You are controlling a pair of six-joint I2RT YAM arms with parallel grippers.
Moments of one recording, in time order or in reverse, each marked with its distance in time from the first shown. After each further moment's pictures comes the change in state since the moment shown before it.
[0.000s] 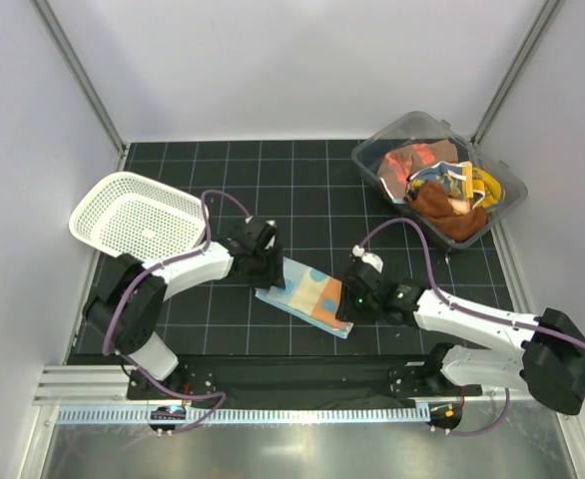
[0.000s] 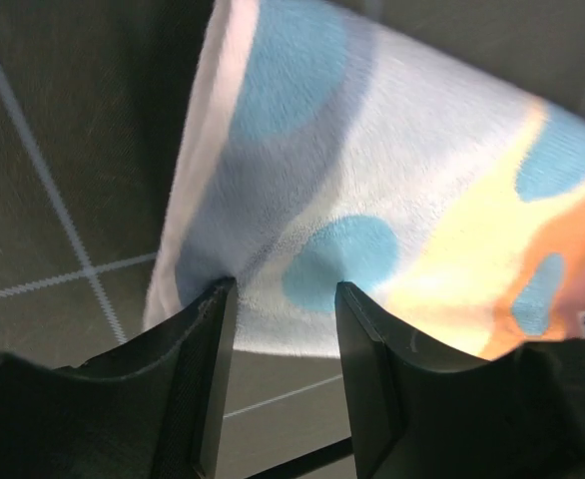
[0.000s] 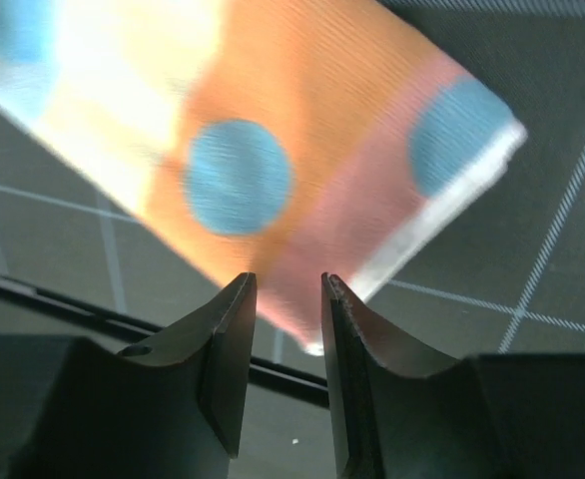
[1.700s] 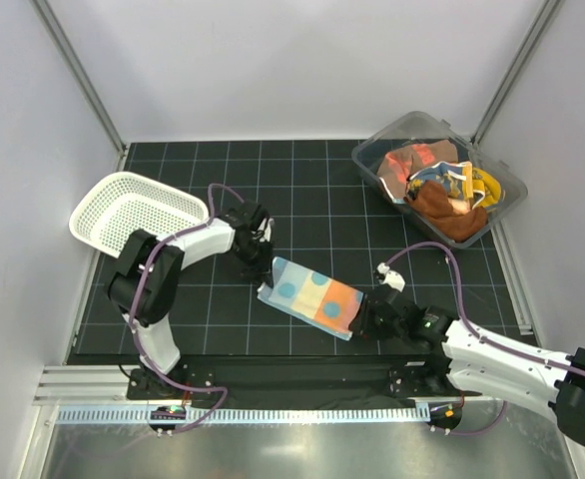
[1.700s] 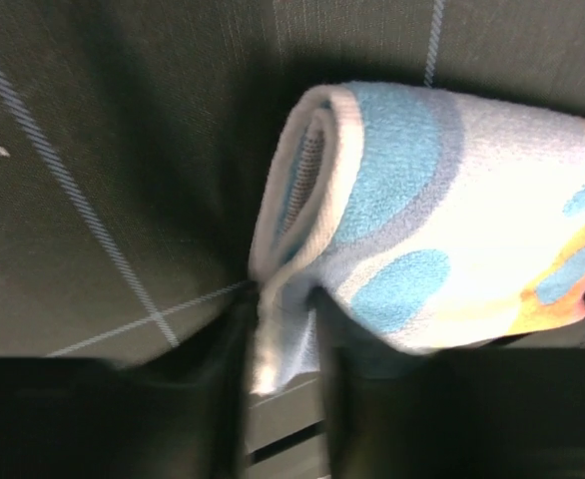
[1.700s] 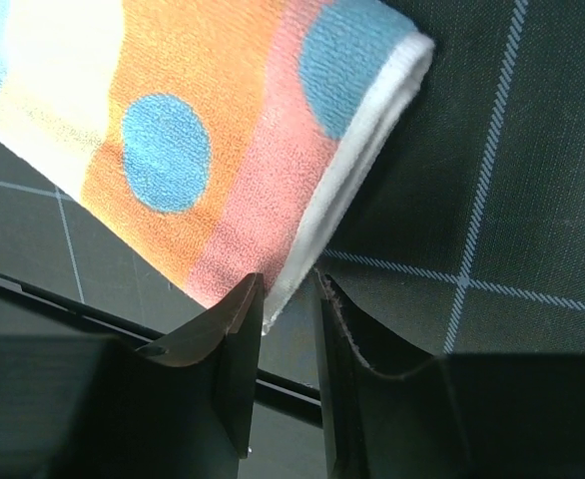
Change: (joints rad) left arm 0.146 0.204 0.166 -0.200 0.188 0.216; right arm 0.000 -0.312 -0.302 0.098 0.018 0.093
